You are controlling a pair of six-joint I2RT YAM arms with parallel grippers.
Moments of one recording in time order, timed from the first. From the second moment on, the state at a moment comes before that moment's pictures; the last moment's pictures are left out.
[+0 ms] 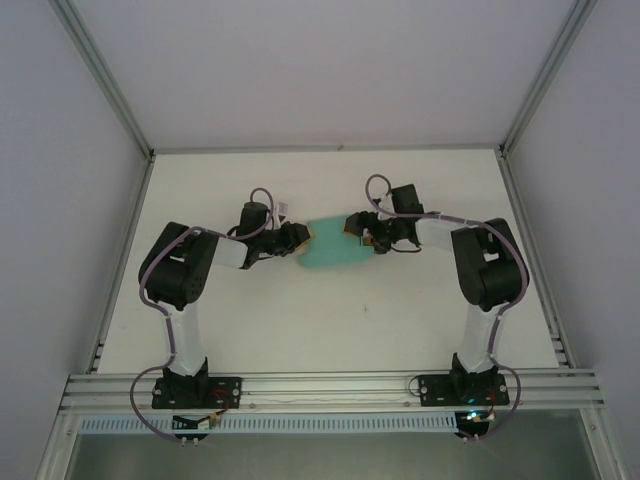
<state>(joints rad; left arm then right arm) -0.32 1.98 0.91 0.47 0.67 -0.88 0.32 1.92 1.10 -0.08 -0.75 0.68</state>
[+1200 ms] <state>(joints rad) -0.92 1.34 0.93 -0.01 -0.09 0.39 0.17 1.60 1.32 -0.79 -0.79 0.85</state>
